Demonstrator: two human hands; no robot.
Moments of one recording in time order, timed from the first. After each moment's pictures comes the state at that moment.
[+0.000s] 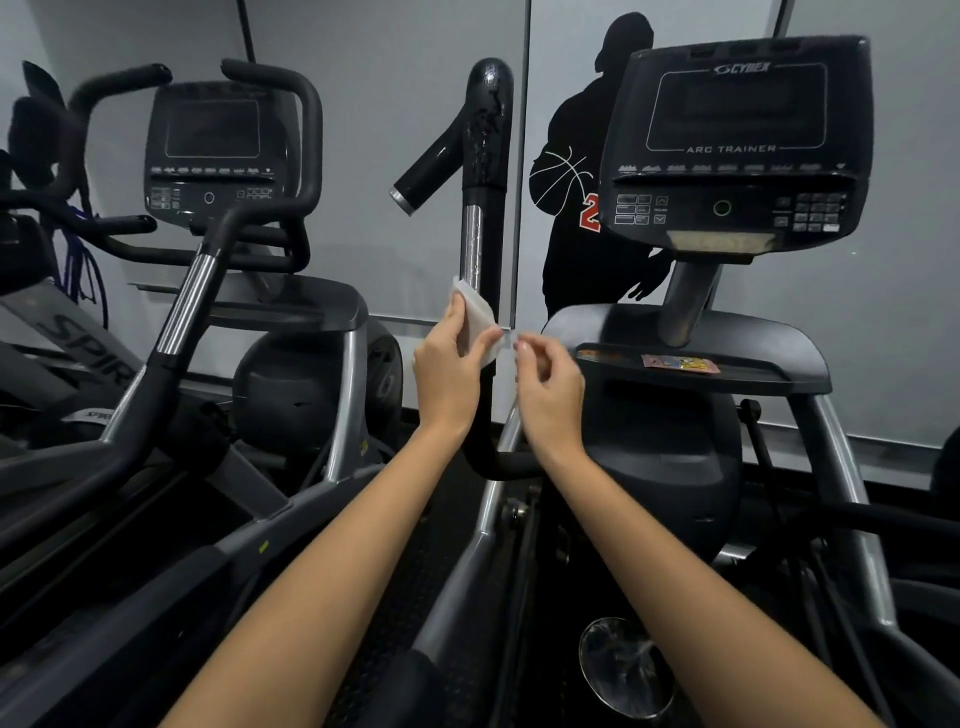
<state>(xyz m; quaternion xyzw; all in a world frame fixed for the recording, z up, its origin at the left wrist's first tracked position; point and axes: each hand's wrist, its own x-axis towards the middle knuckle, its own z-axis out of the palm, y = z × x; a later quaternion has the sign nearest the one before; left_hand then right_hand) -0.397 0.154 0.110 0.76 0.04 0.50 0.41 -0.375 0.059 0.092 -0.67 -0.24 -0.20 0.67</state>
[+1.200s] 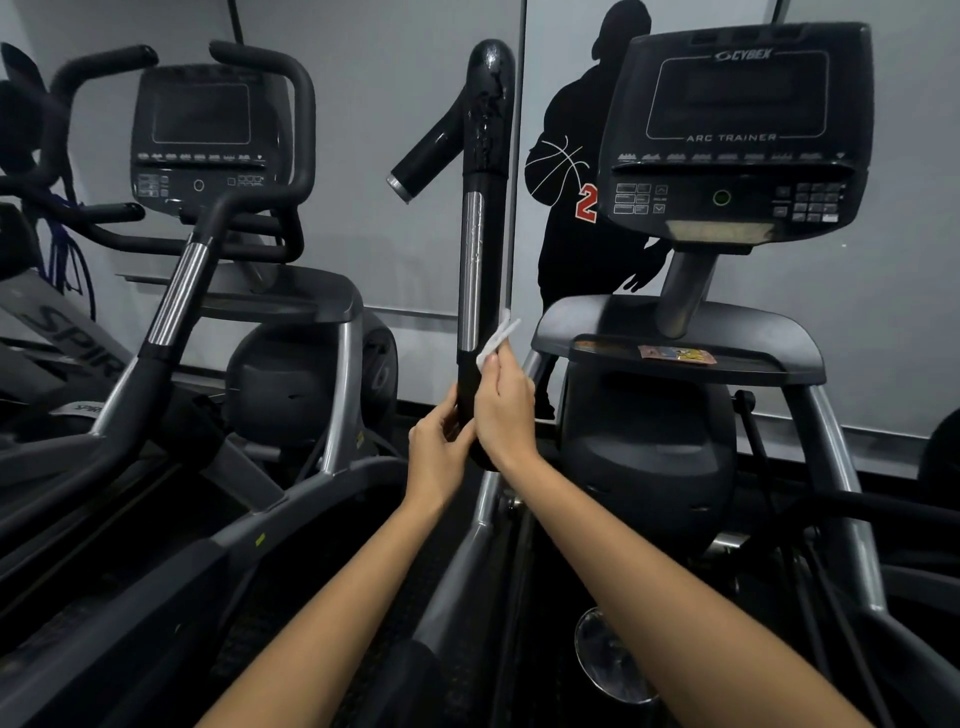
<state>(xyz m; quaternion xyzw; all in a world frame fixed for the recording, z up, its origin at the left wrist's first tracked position) -0.423 0.163 0.026 0.77 0.04 0.34 0.53 -0.379 0.100 0.070 -0.72 -0.25 -0.16 0.63</state>
